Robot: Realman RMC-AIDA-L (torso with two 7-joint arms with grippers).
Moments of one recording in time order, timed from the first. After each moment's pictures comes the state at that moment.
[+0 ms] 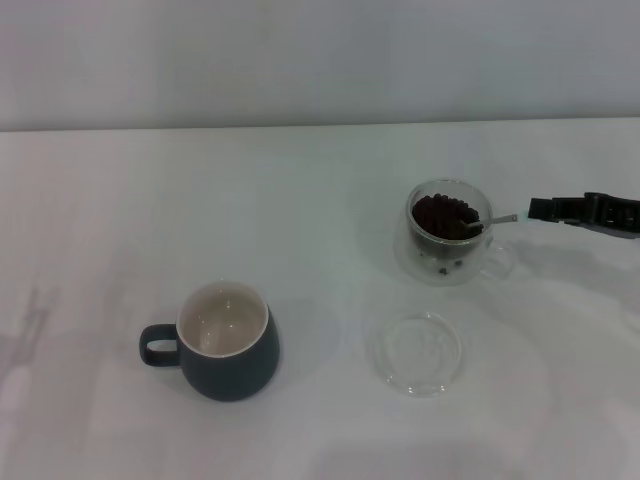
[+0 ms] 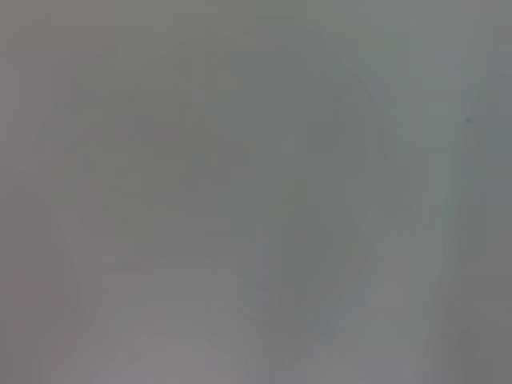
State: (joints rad) left arm -0.25 -2.08 2.81 0.14 -1.36 1.36 -0.18; right arm 0.36 2.01 -0.80 -0.90 -1.96 -1.31 2.26
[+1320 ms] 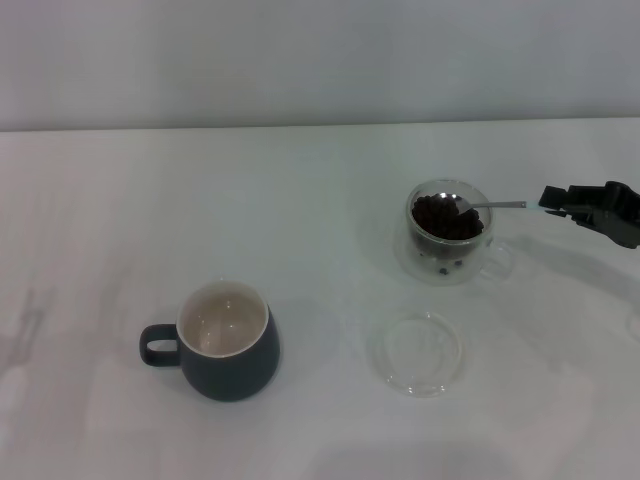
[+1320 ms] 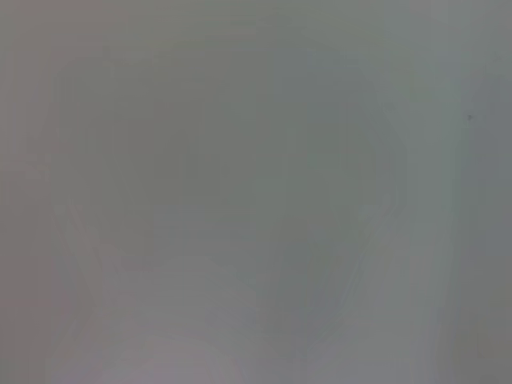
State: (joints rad) left arm -0.25 -2.08 2.82 0.13 -1.36 1.36 -0.18; right arm 0.36 2.00 -0.69 -0.70 -1.83 -1.32 2.25
